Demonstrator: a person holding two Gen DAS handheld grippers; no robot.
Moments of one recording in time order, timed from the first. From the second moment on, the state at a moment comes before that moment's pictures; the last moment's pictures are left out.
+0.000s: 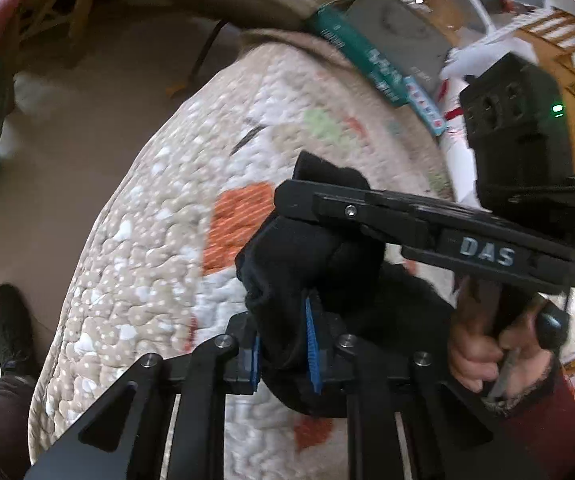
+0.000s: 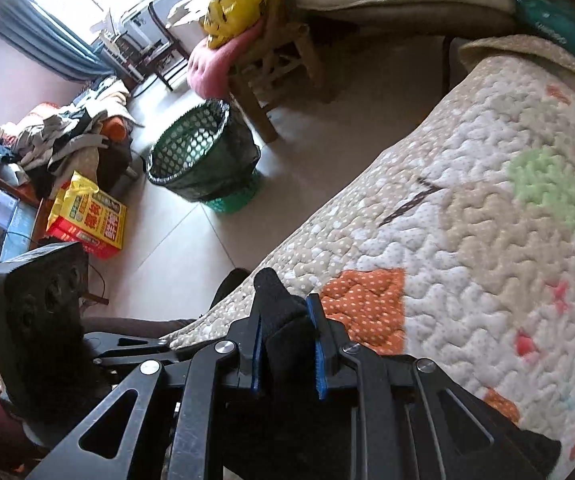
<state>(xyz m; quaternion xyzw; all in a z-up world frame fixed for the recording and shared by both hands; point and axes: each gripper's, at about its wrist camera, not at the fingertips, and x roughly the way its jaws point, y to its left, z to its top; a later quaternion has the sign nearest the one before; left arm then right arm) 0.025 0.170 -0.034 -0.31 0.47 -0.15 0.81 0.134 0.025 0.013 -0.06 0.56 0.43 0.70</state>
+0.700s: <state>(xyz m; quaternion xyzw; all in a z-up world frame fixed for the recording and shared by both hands) -0.010 -0.049 -0.008 -0.14 0.51 -0.29 0.80 0.100 -0.219 0.011 -0.05 0.59 0.25 0.77</state>
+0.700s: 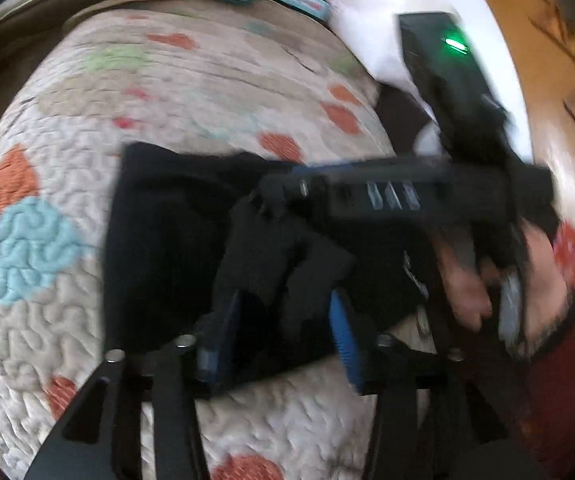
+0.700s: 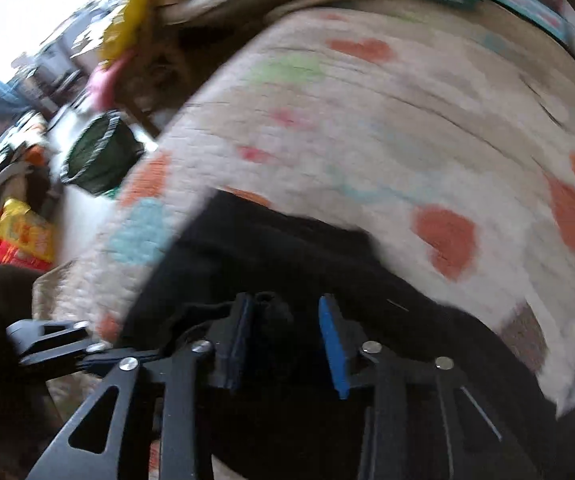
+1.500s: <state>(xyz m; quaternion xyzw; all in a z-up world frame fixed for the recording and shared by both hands) 0.008 0.001 -0.056 -0.18 0.53 -0.20 0.81 0.067 -0.243 0.004 0.08 0.61 0.18 0.77</state>
